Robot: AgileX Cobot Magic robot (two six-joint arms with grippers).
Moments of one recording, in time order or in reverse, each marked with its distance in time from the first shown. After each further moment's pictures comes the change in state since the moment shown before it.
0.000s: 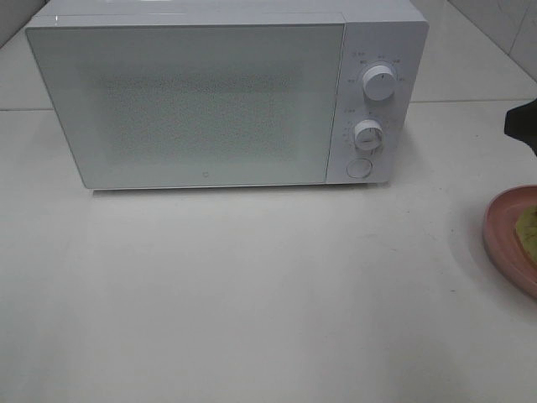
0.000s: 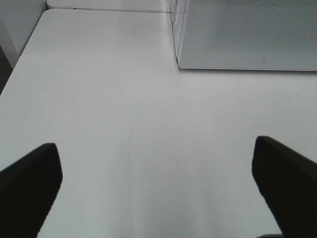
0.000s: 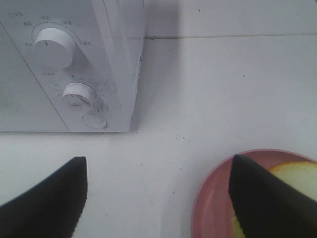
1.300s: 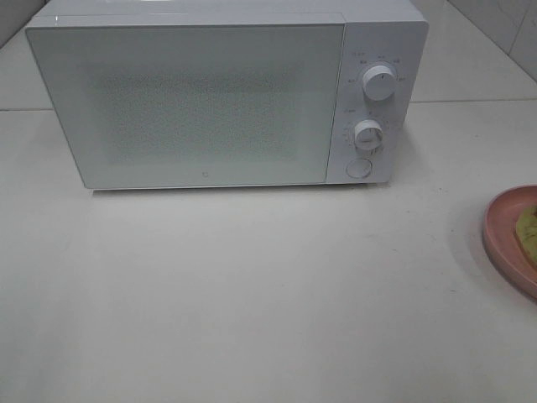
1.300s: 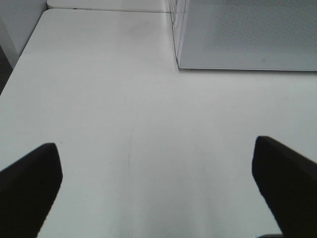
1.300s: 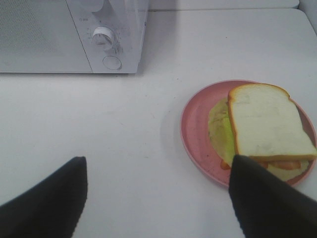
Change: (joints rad) left arm 0.000 0.000 0.000 0.000 0.000 0.000; right arm 0.000 -0.711 -0.057 0.000 0.796 -0.001
